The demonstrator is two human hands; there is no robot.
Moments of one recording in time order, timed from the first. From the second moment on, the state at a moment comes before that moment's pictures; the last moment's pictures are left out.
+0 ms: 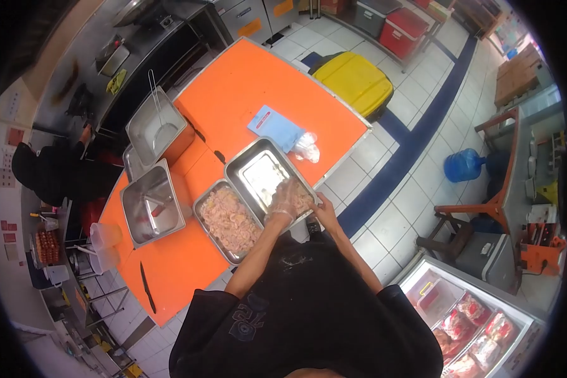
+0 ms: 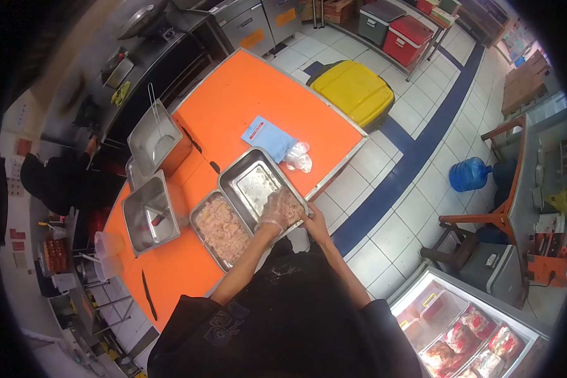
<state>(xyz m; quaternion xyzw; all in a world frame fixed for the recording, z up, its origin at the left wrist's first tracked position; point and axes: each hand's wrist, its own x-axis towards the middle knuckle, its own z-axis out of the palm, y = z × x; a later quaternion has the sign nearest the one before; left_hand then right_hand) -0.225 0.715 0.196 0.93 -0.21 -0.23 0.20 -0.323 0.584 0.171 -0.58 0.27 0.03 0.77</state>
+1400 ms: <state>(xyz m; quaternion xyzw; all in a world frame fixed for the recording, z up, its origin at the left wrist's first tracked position) -0.215 0.750 0.227 0.93 -0.24 -0.16 0.22 -0.323 0.589 0.152 -0.54 0.28 0.03 0.80</state>
